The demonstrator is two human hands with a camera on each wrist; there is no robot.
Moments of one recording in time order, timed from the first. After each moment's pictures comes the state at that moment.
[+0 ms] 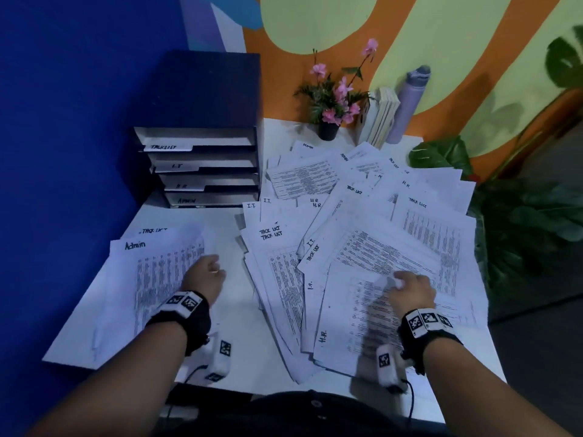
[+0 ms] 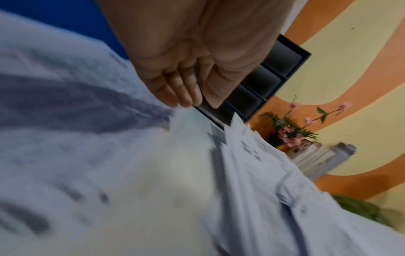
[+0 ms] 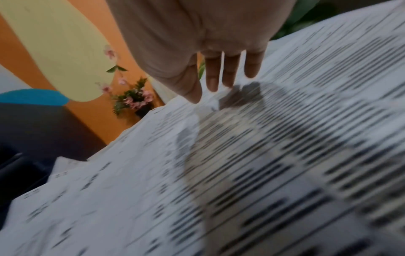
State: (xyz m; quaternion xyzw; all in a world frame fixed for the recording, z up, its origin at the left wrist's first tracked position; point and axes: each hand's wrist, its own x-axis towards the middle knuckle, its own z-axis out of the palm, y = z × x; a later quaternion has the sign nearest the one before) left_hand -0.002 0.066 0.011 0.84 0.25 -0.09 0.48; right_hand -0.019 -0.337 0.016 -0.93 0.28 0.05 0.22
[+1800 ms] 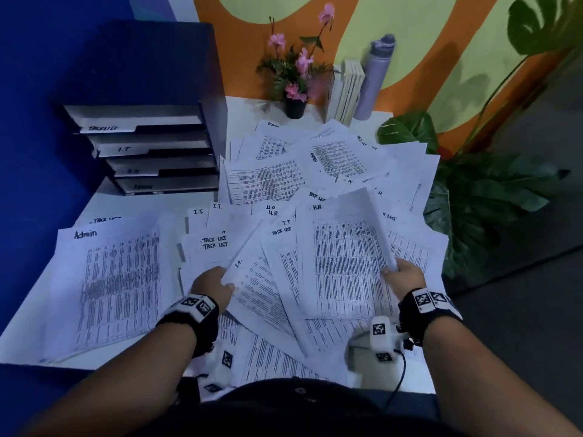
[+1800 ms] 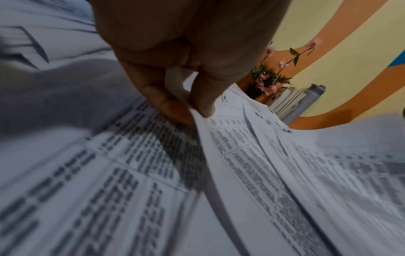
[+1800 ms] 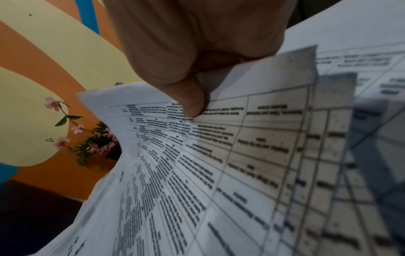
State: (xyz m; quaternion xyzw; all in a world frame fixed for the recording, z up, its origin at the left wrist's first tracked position) left_hand -0.027 -0.032 0.001 0.92 0.14 -0.21 0.31; right_hand -0.033 -0.409 0.016 -0.87 0.32 0.07 0.37
